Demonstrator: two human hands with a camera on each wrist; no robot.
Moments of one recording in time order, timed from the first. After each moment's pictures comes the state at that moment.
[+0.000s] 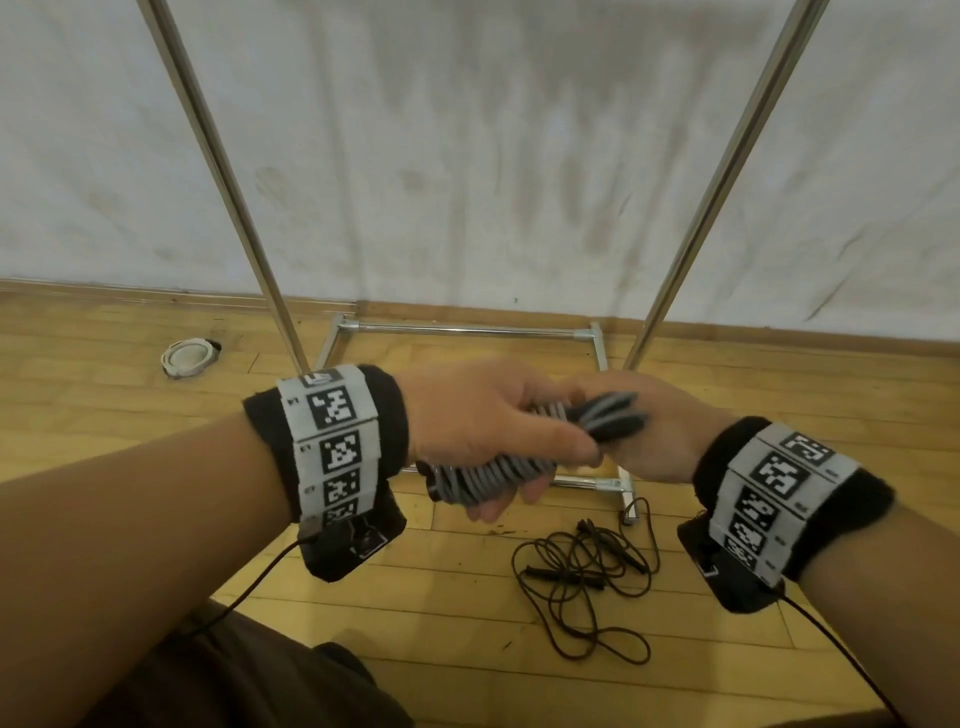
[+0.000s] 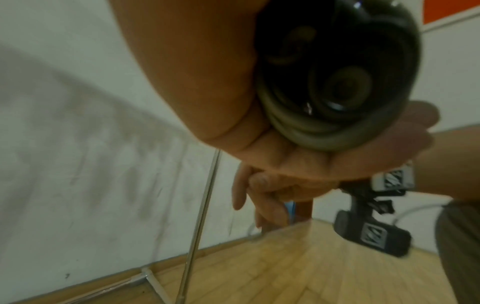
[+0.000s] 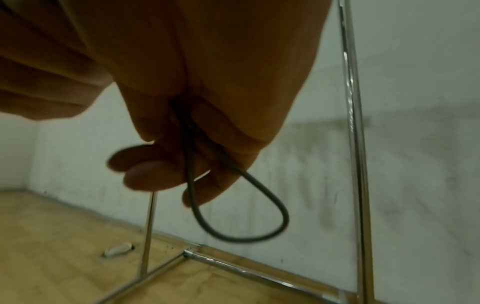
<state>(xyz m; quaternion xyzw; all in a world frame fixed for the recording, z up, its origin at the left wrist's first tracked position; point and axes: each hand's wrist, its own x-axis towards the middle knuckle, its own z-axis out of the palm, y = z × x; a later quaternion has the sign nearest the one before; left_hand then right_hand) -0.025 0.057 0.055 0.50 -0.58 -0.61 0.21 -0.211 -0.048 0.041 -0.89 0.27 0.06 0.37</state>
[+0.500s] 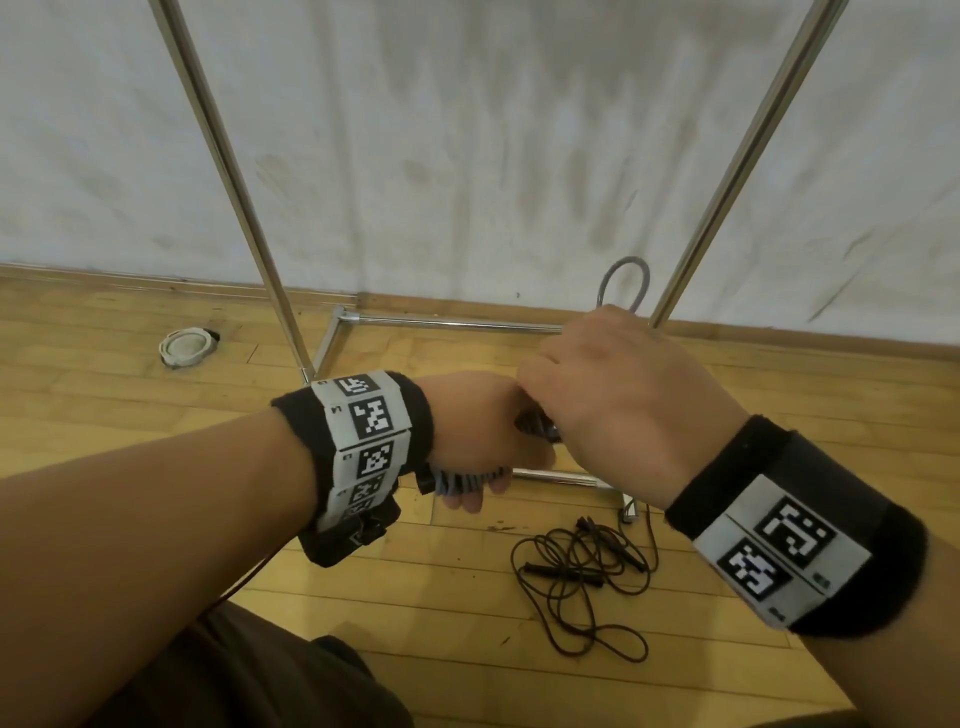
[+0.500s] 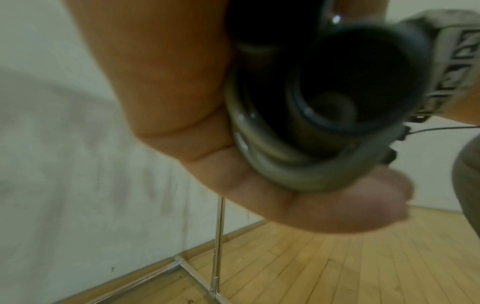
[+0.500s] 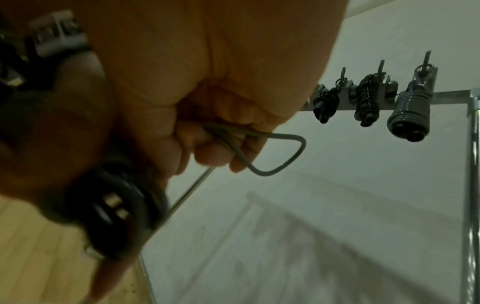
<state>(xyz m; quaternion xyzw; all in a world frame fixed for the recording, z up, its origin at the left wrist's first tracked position) -0.033 0.048 0.043 0.68 -0.58 -0.45 0.05 -0.185 -0.004 0.077 -0.98 0.16 -0.02 -0.11</state>
